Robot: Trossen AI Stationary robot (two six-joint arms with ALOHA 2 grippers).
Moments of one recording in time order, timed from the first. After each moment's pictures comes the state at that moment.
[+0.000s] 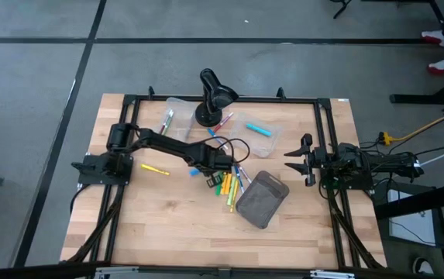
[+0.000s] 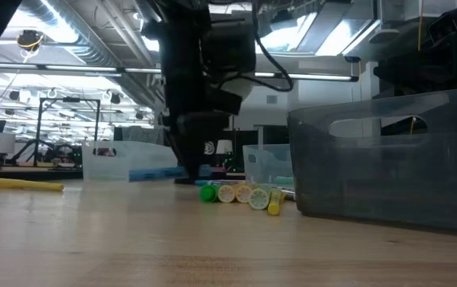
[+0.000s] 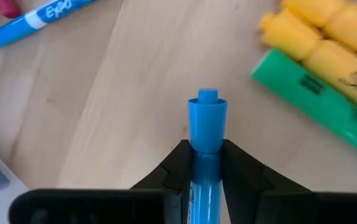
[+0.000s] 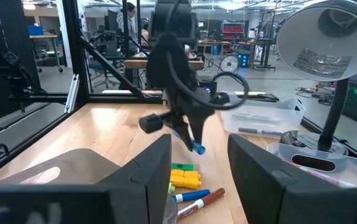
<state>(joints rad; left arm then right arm) -0.03 1.98 1.38 -0.83 -0.29 -0.48 0.04 0.00 0.01 0.03 0.05 -0.03</state>
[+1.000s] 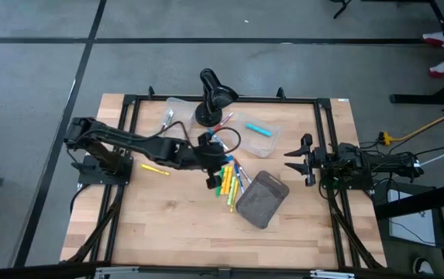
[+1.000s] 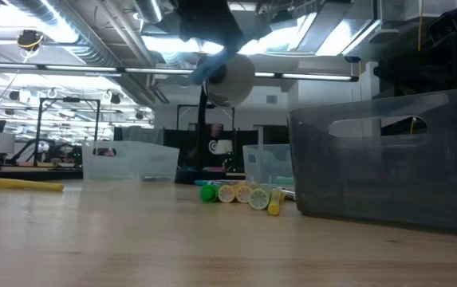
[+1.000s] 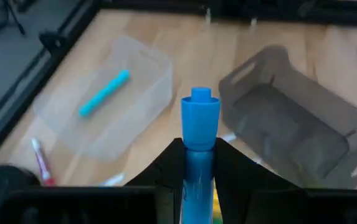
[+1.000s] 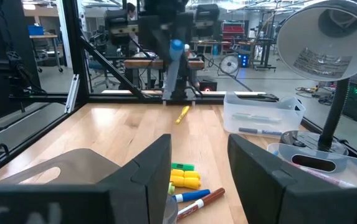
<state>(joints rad) -0.14 1.55 1.26 -0.37 -0.39 -0.19 0.04 0.00 0.01 0.03 0.05 -0.03</state>
